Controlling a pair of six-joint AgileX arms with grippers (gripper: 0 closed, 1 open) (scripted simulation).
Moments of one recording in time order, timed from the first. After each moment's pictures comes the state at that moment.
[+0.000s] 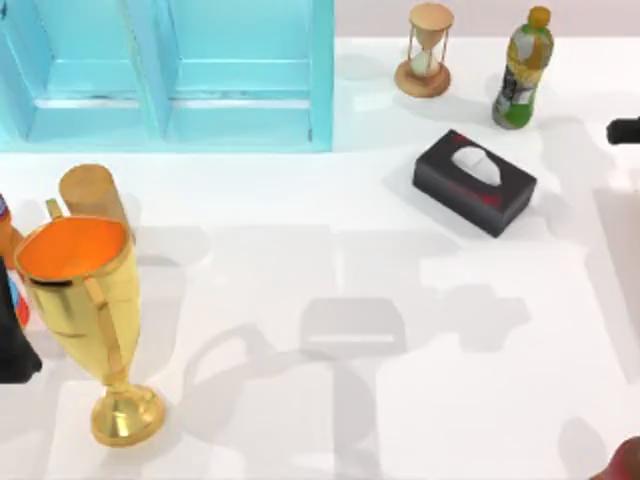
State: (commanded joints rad) left arm 0.00 0.00 0.00 0.00 0.00 0.00; right arm 0.09 1.85 1.65 -1.37 0.00 0.10
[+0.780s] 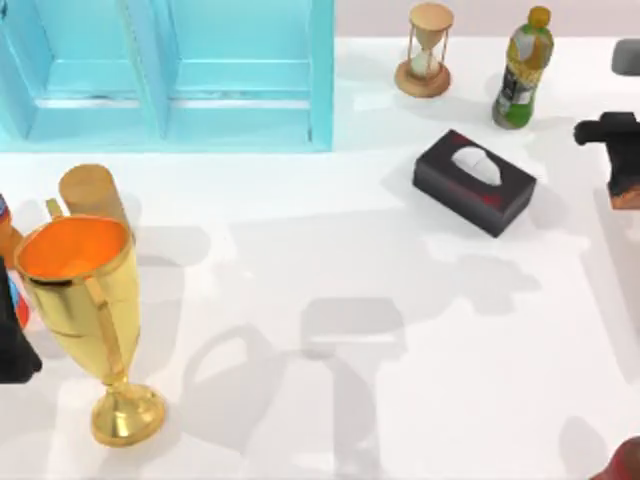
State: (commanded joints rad) left arm 0.00 0.00 0.00 0.00 0.00 0.00; right arm 0.11 1.86 1.53 -1.08 -0.06 0.09
